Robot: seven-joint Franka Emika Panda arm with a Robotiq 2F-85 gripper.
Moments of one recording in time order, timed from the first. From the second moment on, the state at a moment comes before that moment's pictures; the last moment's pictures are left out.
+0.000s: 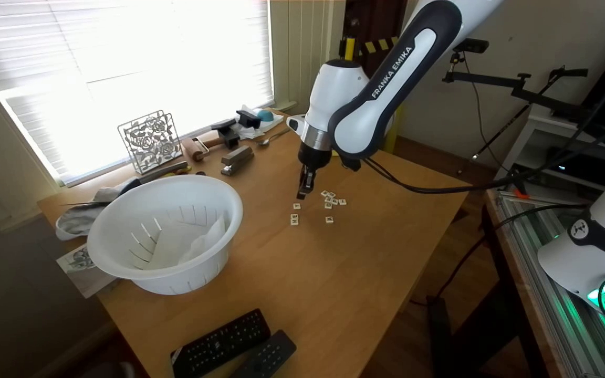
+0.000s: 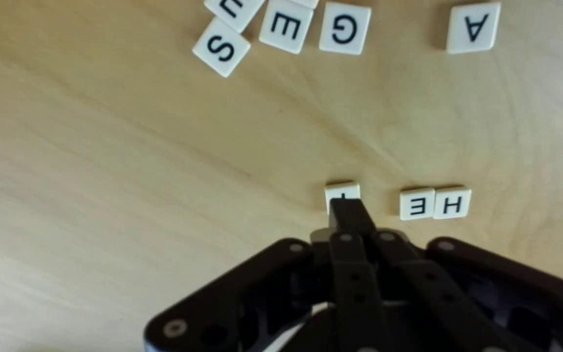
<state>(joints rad) -0.26 0.55 0.11 -2.13 0.04 2.90 -0.43</state>
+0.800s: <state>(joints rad) -0.33 0.60 0.18 -2.11 0.04 2.91 -0.50</state>
